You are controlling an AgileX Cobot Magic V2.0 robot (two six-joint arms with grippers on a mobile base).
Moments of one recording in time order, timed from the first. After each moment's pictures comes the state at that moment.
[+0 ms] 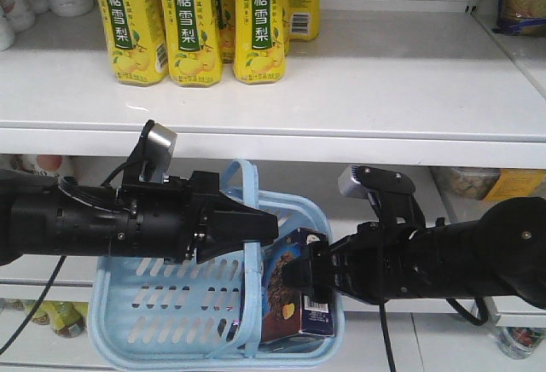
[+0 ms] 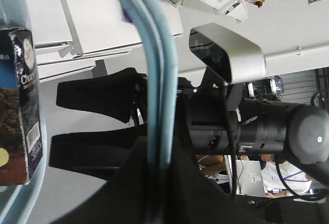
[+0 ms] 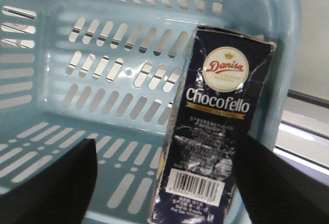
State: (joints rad) left arm -0.35 1.50 -0.83 -1.66 0.98 0.79; right arm 0.48 1.40 -0.73 0.93 0.44 -0.47
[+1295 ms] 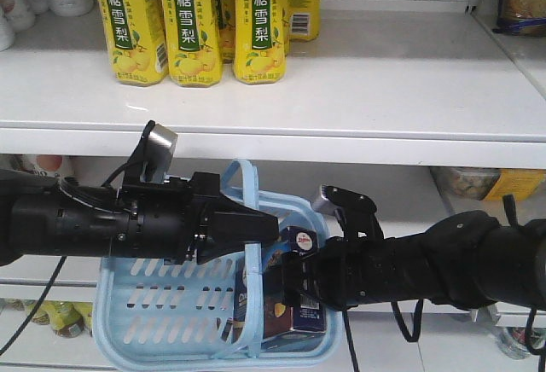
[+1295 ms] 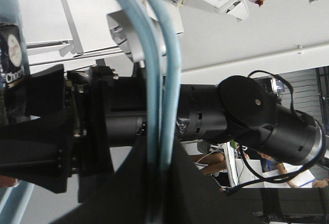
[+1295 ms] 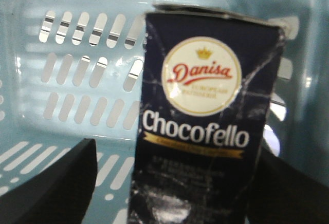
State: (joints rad) left arm -0.35 1.50 -0.83 -1.65 0.98 0.79; right arm 0.48 1.65 -0.74 1.44 0.44 -0.93
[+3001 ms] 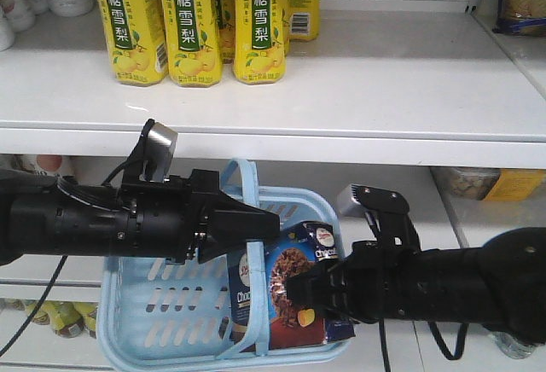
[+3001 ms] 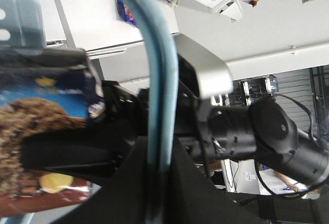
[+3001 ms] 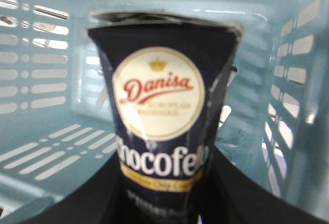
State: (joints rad) left arm -0.35 1.50 -0.83 -1.66 0.99 0.79; right arm 0.48 1.39 -0.62 1.39 0.43 -0.93
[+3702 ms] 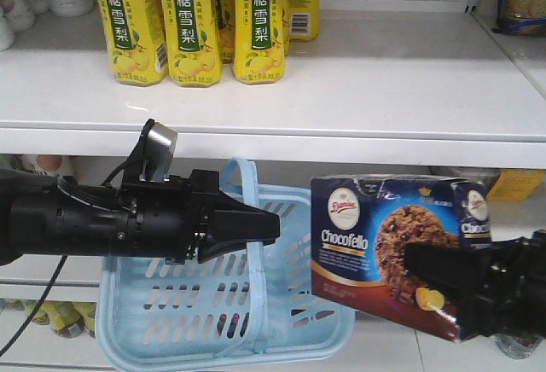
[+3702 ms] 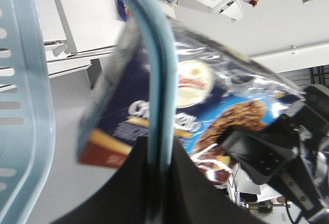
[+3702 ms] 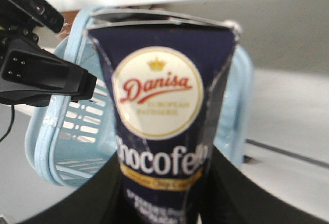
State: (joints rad) left arm -0.35 1.50 -0.83 -1.66 0.99 0.79; right arm 0.15 0.75 -0.54 1.03 0.66 -0.67
